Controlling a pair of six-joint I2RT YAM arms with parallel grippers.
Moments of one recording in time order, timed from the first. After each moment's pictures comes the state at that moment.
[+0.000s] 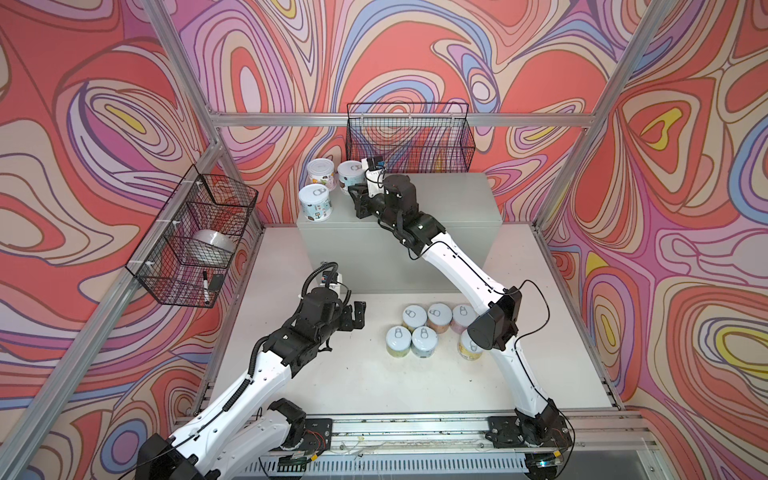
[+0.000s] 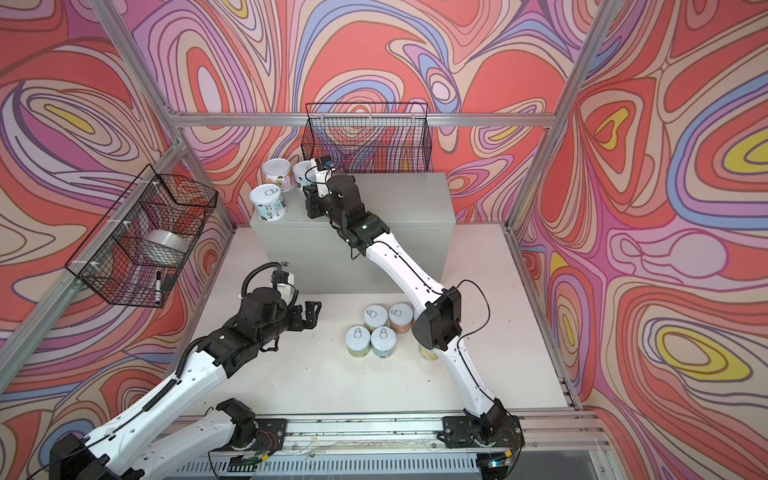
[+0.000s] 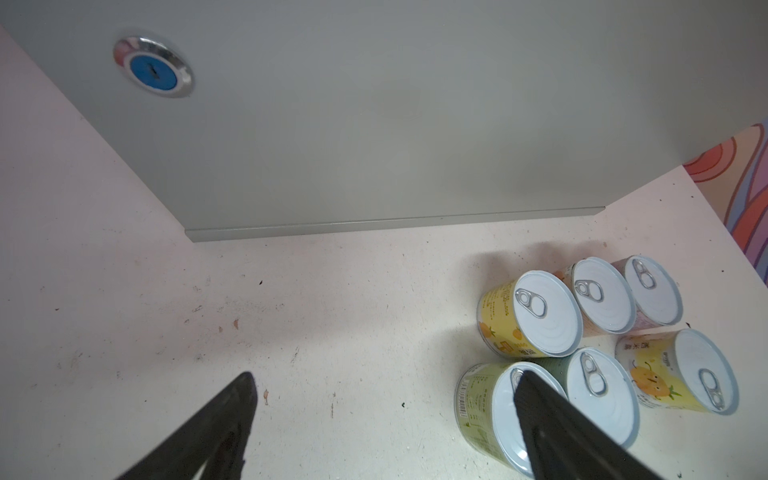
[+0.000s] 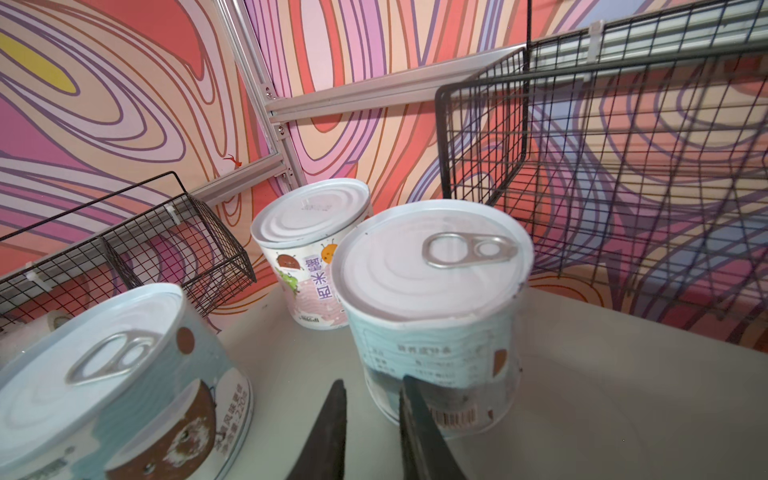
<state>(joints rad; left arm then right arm) -0.51 0.92 0.69 -0.38 -0.12 -0.42 0.70 2.35 2.59 -0.28 -0.02 0.23</state>
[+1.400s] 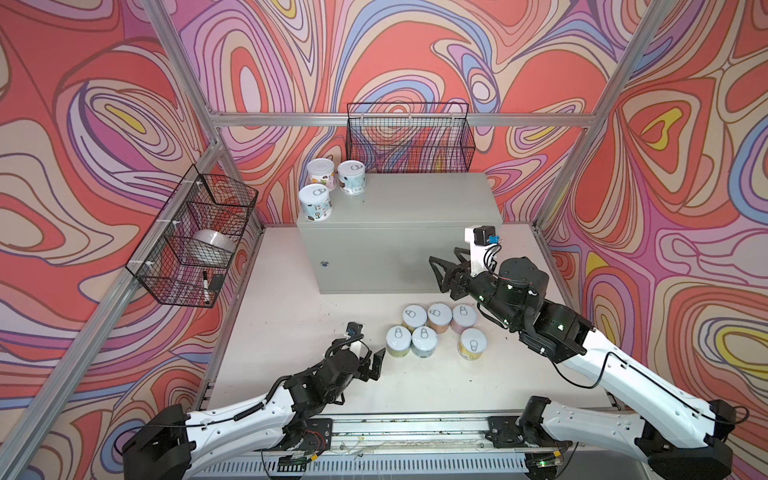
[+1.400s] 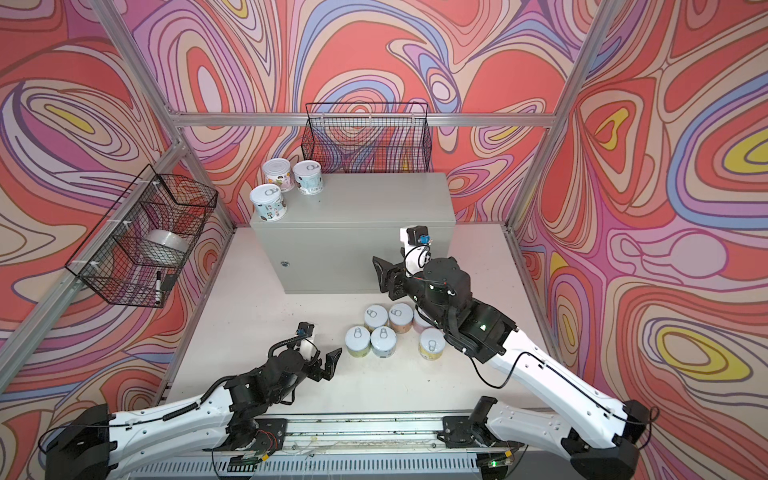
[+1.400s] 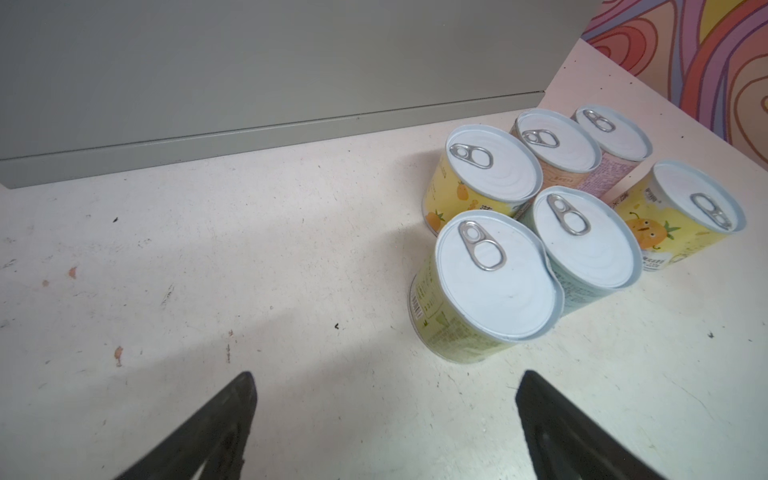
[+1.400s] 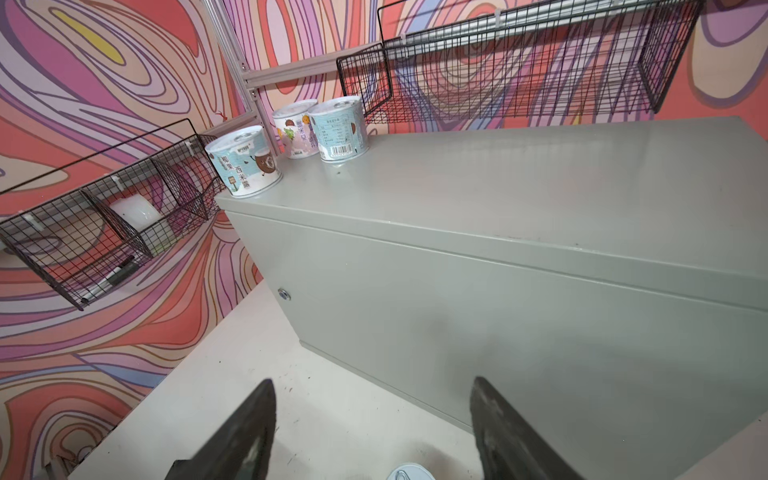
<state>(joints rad) -0.99 0.83 0.17 0.14 -0.41 -0.46 0.83 1.04 1.17 -0.30 0.28 0.26</state>
